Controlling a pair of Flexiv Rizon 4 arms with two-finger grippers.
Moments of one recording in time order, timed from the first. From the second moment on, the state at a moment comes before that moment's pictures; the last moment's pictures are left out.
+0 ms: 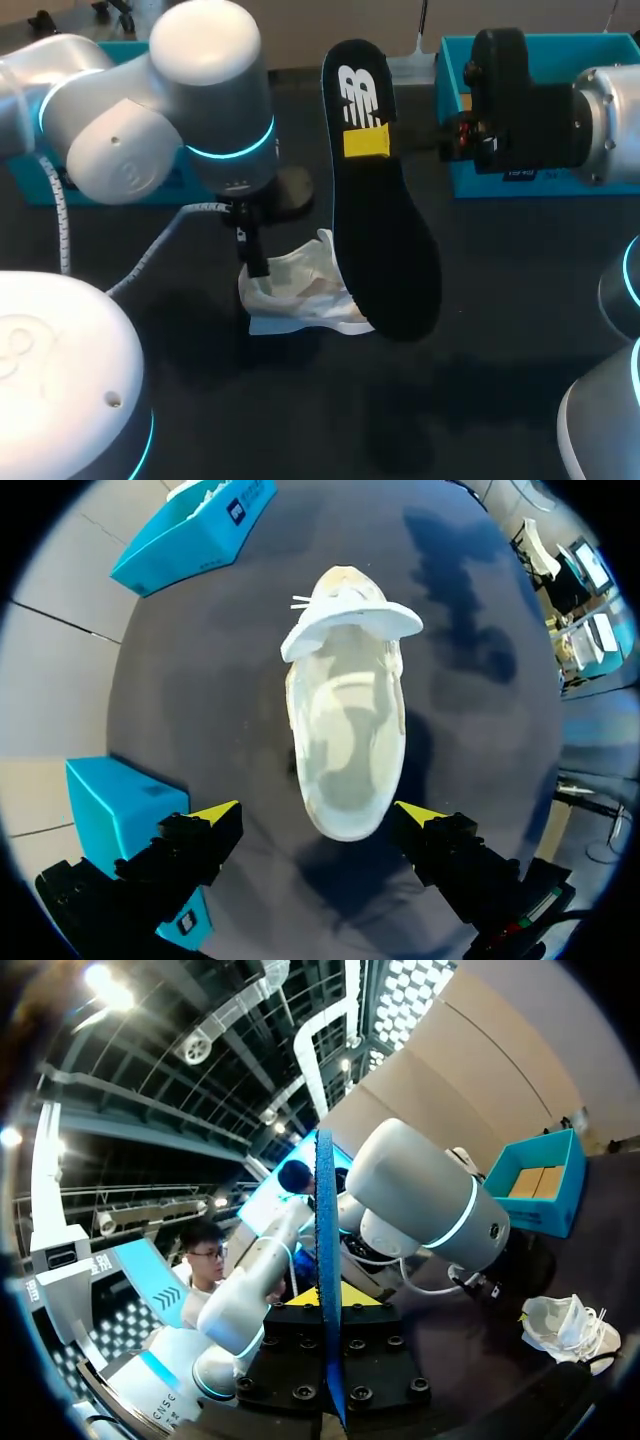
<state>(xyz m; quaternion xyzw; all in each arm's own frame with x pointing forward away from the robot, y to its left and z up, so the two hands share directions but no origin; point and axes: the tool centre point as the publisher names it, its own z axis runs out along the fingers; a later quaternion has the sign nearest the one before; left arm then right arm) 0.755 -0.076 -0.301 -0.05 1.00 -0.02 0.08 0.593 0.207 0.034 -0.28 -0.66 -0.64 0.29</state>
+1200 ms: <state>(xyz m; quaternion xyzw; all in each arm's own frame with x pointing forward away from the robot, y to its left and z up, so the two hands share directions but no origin) 0.780 -0.153 -0.362 -0.03 0.99 -0.09 0.07 0.593 0.207 0.034 -0.28 -0.66 -0.64 0.29</state>
